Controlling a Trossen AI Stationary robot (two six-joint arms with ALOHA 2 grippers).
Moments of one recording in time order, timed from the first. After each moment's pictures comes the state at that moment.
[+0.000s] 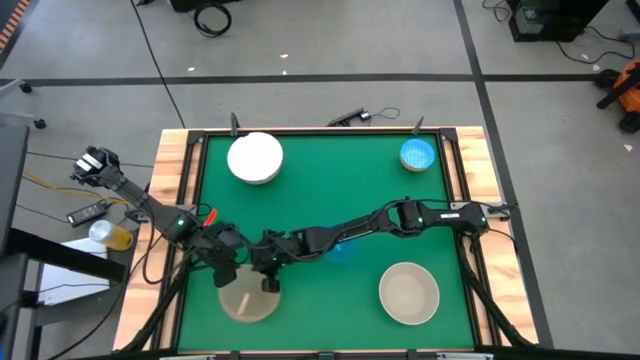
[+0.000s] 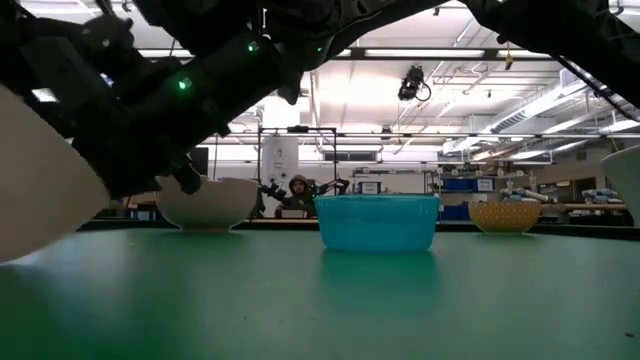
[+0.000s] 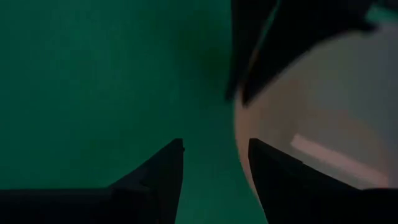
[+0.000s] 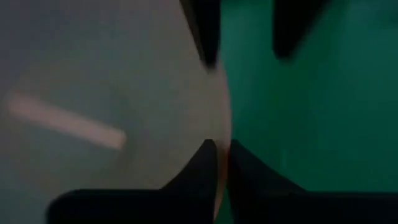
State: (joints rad) left arm -0.59 1.00 0.58 -0.66 -0.17 -0.94; right arm 0.17 2.60 2.16 -0.23 -0.03 0.19
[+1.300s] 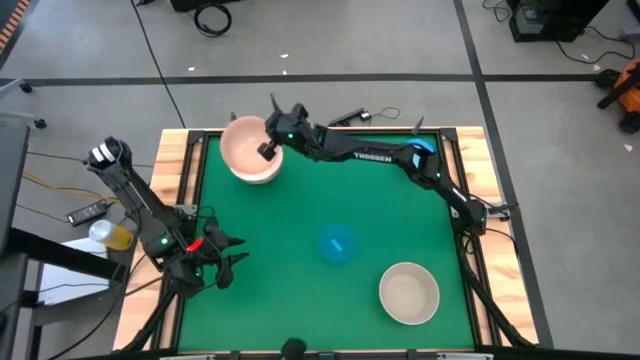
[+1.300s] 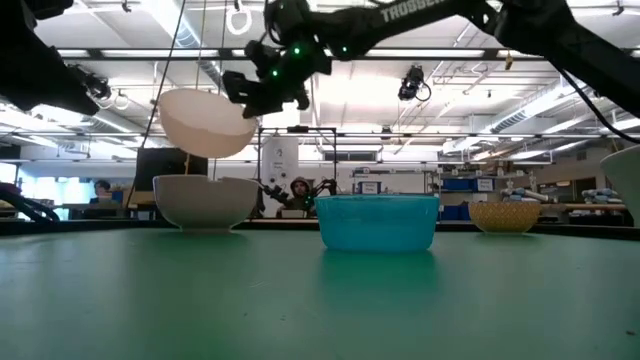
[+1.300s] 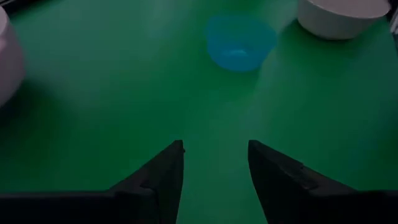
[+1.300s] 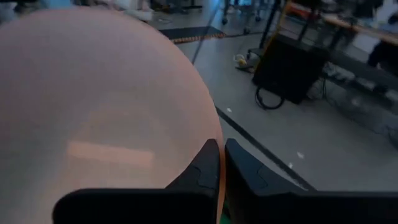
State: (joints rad) left arm -0.95 1.04 0.60 -0.66 -0.93 -1.19; right arm -0.29 2.34 2.16 -0.17 0.43 0.01
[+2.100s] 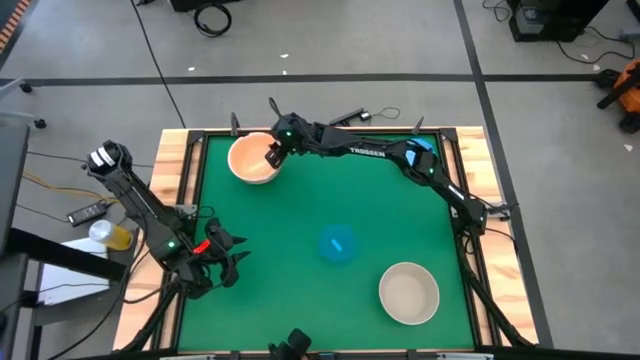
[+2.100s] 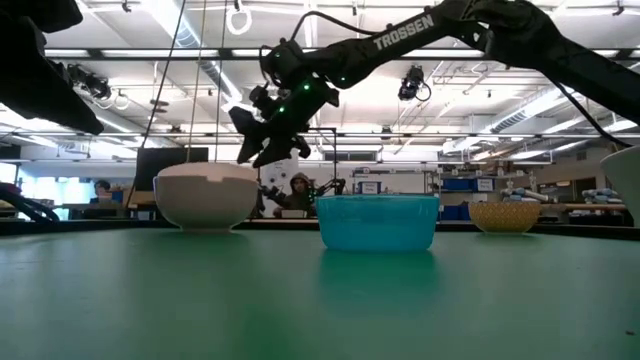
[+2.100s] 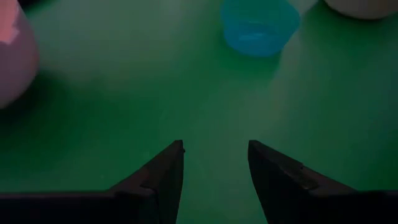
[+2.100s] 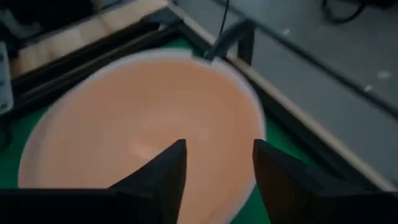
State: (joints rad) left arm -0.90 1.10 0.60 -0.67 -0.89 -1.19; right arm -0.35 2.41 2.15 -0.36 0.12 0.24
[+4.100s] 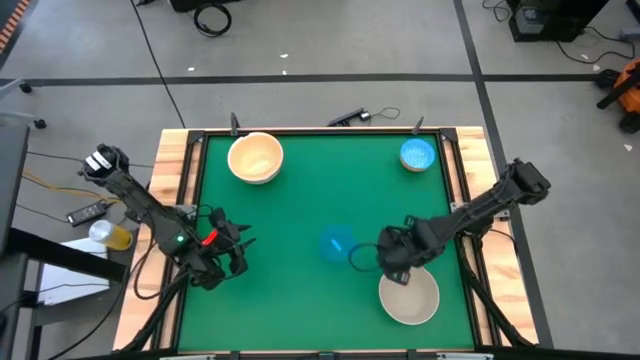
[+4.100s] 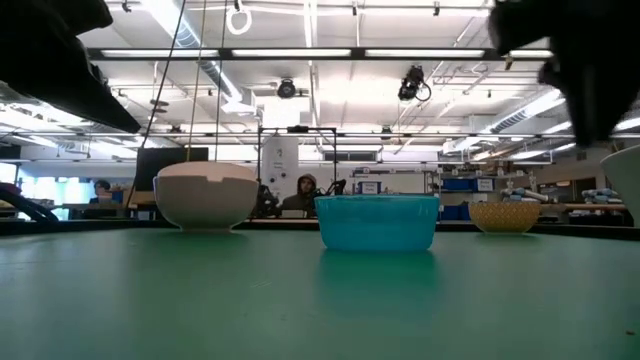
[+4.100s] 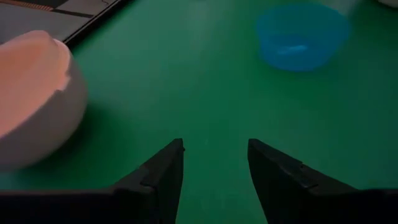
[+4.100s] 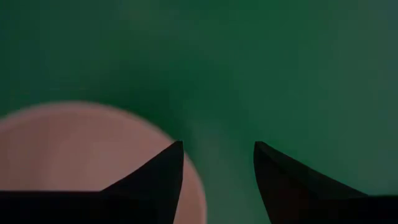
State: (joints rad) left arm -0.76 1.11 0.60 -0.64 -0.96 -0.97; right arm 0.48 1.55 1.14 -1.15 0.11 0.87
